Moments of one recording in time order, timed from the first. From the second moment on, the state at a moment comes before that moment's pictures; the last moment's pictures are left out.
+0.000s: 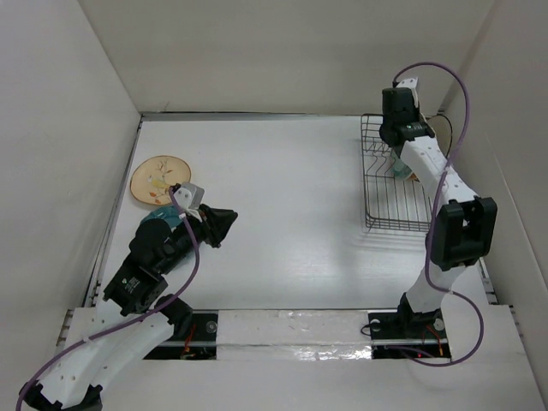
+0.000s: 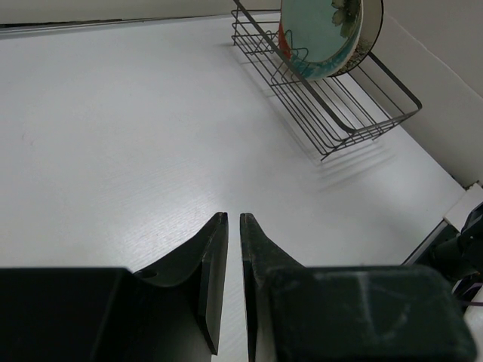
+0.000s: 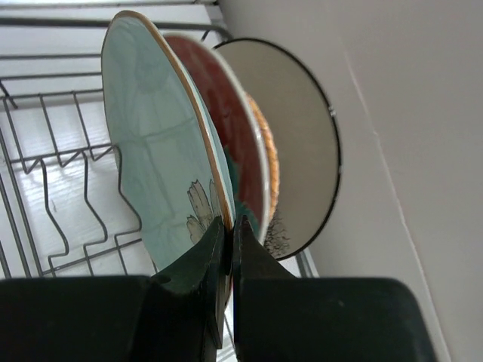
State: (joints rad) left arm -0.61 0.48 0.69 -0.31 0.09 -0.31; right arm 0.16 1.76 1.66 -0.48 0.80 -0.12
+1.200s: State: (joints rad) left arm -0.61 0.47 0.69 -0.29 0.00 -0.30; right arm 0.63 1.47 1.33 -0.09 0.39 0.31
